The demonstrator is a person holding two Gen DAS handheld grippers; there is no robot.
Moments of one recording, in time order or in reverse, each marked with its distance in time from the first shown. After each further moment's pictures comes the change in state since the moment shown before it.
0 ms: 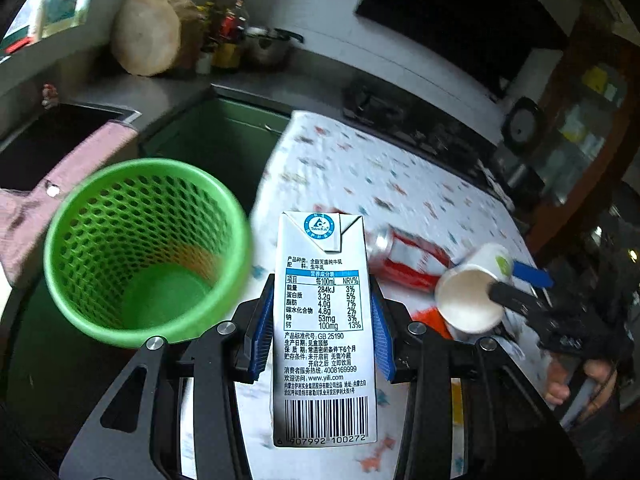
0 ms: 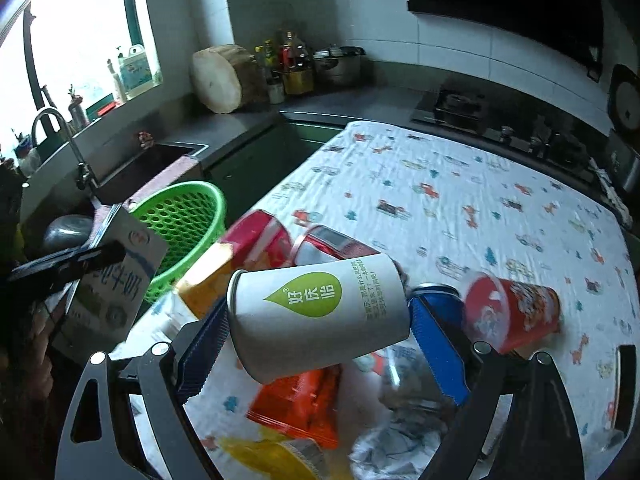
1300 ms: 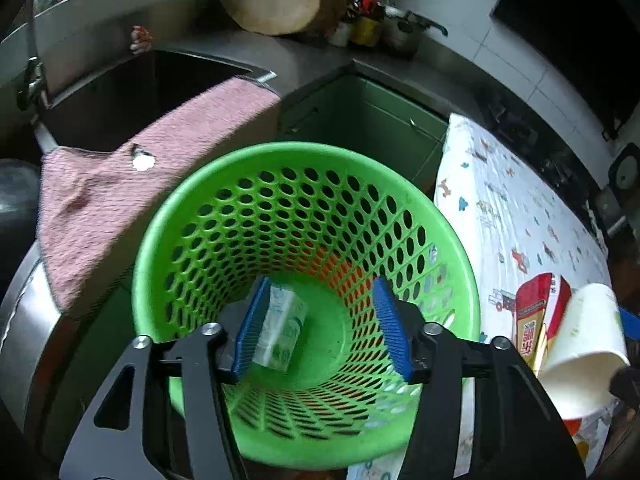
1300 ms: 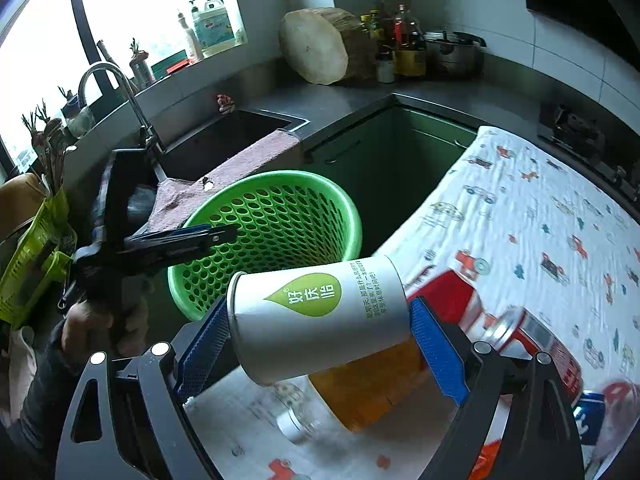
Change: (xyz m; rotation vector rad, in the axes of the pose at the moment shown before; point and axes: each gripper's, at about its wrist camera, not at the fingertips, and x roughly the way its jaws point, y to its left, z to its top) left arm 0.060 0.171 0.033 -0.188 0.064 0.279; right arm 0.097 0.136 0.064 -0.149 0.103 0.240
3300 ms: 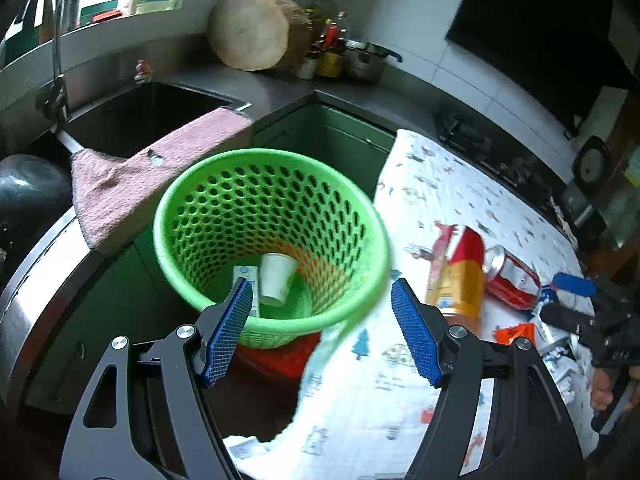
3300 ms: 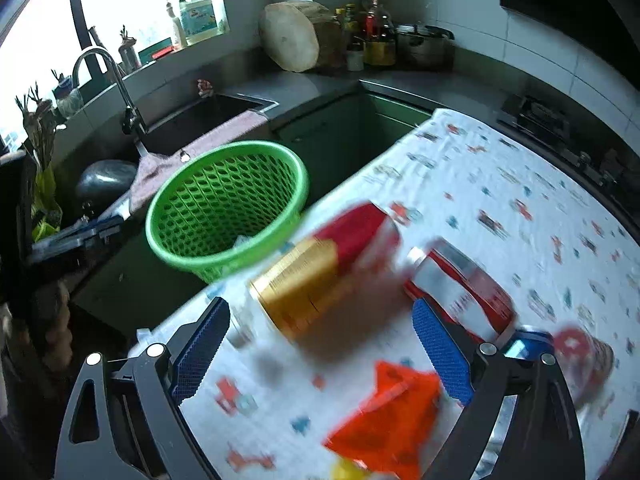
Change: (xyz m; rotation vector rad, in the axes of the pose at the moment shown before) left arm -0.104 -0.051 -0.076 0.043 -0.117 -0.066; right arm -0.061 -0.040 -0.061 -0.017 0.040 -0.105
